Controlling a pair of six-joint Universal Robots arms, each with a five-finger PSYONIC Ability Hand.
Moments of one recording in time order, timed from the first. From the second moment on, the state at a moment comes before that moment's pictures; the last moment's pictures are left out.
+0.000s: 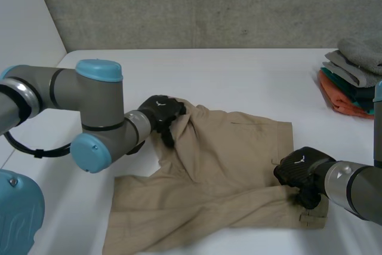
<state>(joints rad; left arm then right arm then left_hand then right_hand) 4.21 -2.44 -0.94 2.91 -1.38 3.41 1.86 -1.29 1.69 0.43 1.38 2.40 0.54 0.54 0.54 0.54 0.35 1.11 1.18 1.19 1.20 1.03</state>
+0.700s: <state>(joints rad) 4.20 -2.15 -0.96 2.85 -1.50 3.59 1.86 -1.28 1.70 0.42 1.38 2.39 1.18 1.20 1.19 1.19 0.98 1.11 1.18 1.19 1.20 1.03</state>
